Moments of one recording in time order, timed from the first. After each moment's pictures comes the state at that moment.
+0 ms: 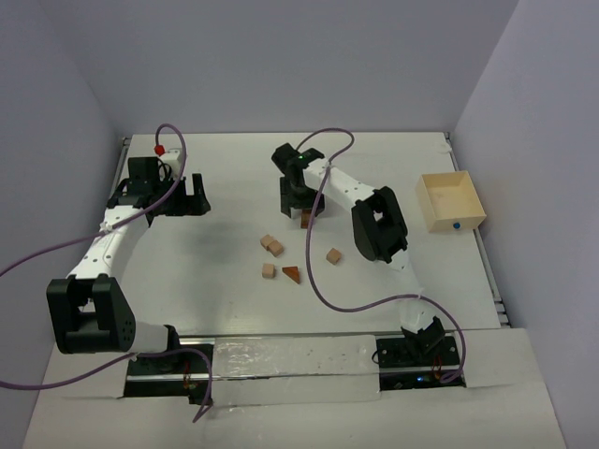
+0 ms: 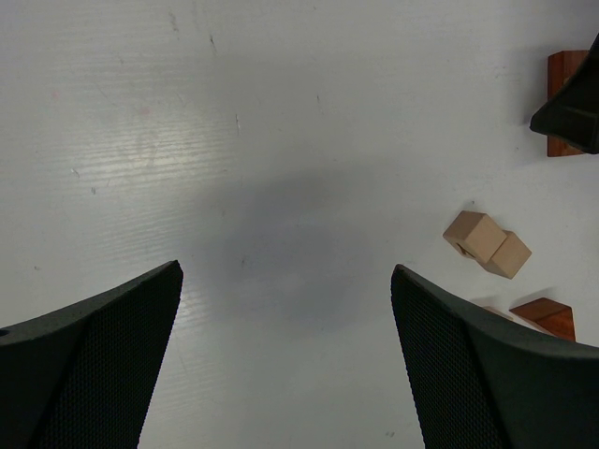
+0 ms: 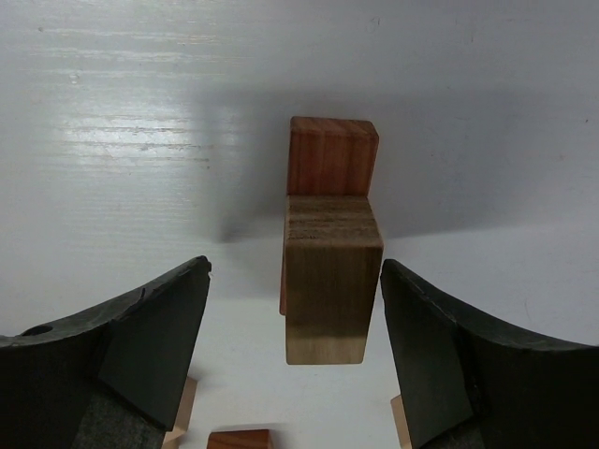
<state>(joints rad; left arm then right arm) -0.01 1.38 1.06 -0.49 0.28 -0.02 0.61 2.38 2.10 -1.06 0.21 0.59</state>
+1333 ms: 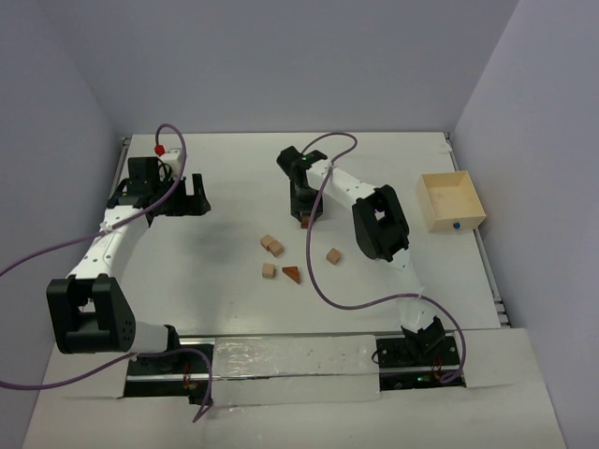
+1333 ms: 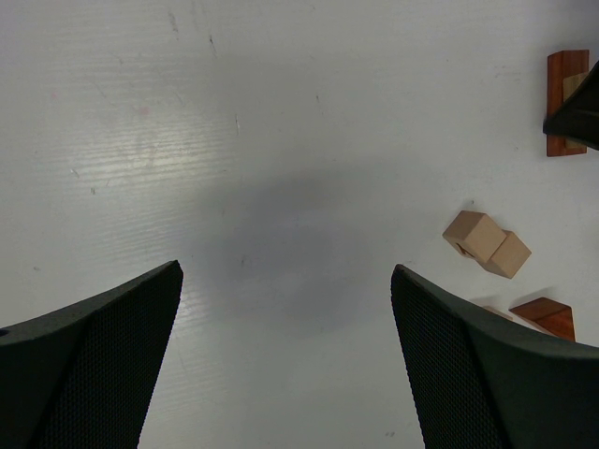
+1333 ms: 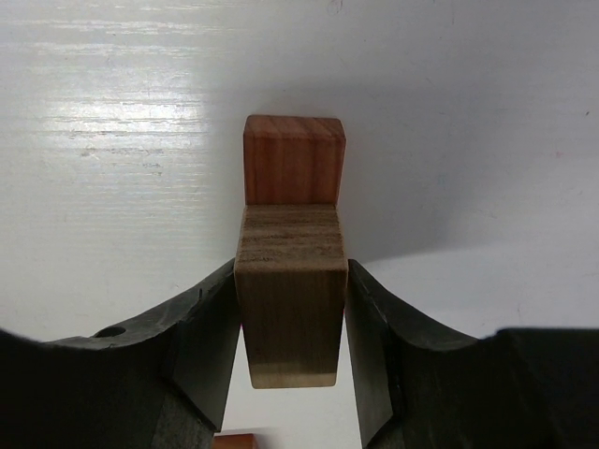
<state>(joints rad) -0.01 1.38 1.06 -0.49 0.29 -0.02 0.59 2.38 2.05 -1.06 0.18 0.59</state>
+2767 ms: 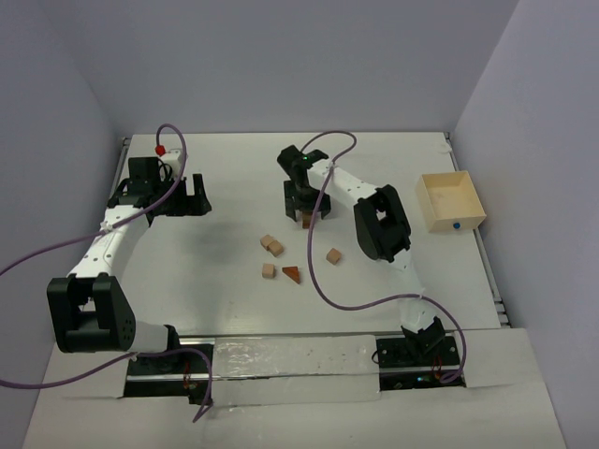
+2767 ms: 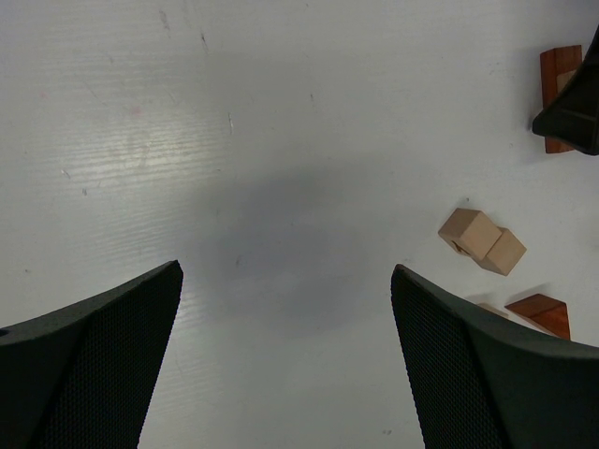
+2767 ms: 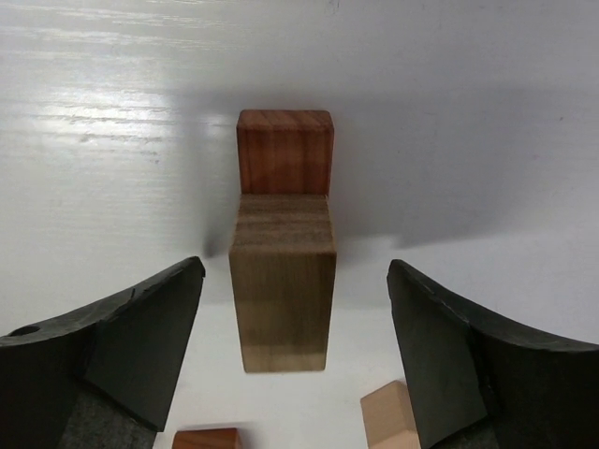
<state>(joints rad) -0.01 1.39 1.06 -0.49 0.30 -0.02 0.59 2.36 2.04 -1.06 0.19 0.54</state>
